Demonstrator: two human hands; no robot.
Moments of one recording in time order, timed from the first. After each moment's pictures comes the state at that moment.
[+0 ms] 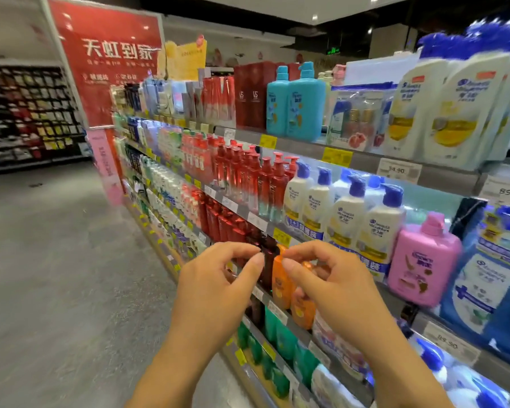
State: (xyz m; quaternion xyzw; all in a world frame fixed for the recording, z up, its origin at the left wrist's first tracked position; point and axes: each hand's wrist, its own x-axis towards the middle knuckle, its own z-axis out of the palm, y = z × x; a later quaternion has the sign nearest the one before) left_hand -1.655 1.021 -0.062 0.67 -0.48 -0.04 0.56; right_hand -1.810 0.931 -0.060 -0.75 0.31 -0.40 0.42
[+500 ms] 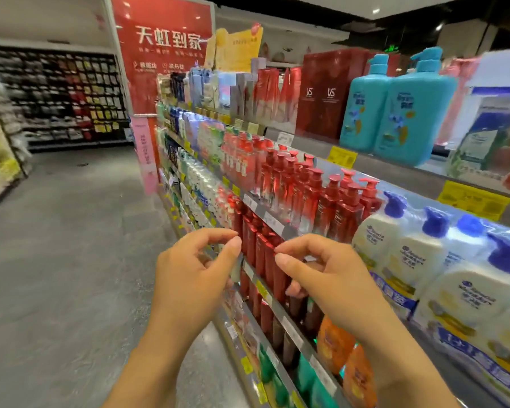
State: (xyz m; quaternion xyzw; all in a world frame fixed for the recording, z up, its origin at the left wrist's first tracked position) left_hand -1.468 0.922 -0.056 0.67 -0.38 -0.01 0.64; right_hand -1.616 0.803 -0.047 -0.78 0.23 -0.33 0.48
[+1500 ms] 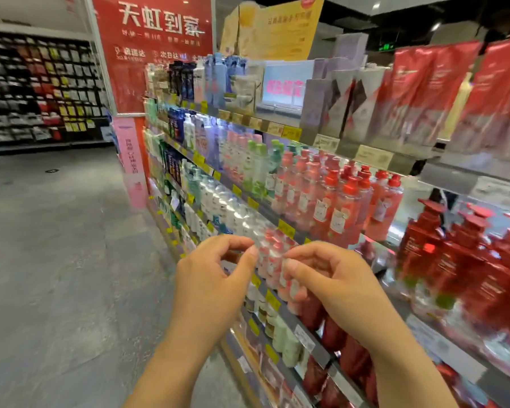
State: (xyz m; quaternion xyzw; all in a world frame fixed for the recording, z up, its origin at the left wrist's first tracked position) left_hand -0.936 0.717 -0.082 0.68 -0.44 -0.01 0.59; right_hand -1.089 0.614 -0.070 -0.75 0.27 -0.33 0.50
